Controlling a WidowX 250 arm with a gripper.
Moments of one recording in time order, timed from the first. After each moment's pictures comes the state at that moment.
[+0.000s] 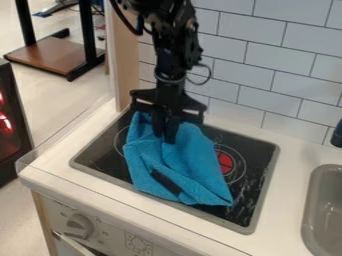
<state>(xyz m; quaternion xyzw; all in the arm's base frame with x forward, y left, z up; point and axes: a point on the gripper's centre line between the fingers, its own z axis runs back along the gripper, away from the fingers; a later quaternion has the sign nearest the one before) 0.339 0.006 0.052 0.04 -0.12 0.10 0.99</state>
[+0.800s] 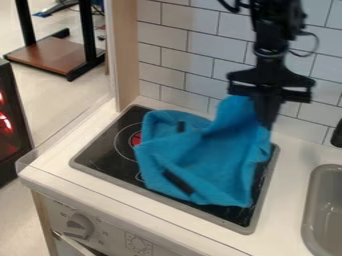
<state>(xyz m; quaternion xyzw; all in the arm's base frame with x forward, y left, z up) 0.386 -0.126 0.081 -0.06 -0.15 0.02 0.99</state>
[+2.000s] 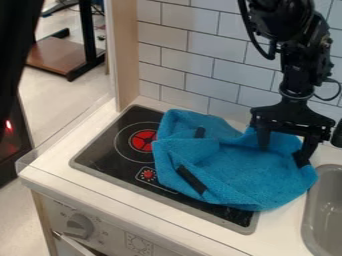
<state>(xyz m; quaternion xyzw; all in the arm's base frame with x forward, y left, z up) 0.396 -0.152 0.033 -0.05 -0.12 0.01 0.99</state>
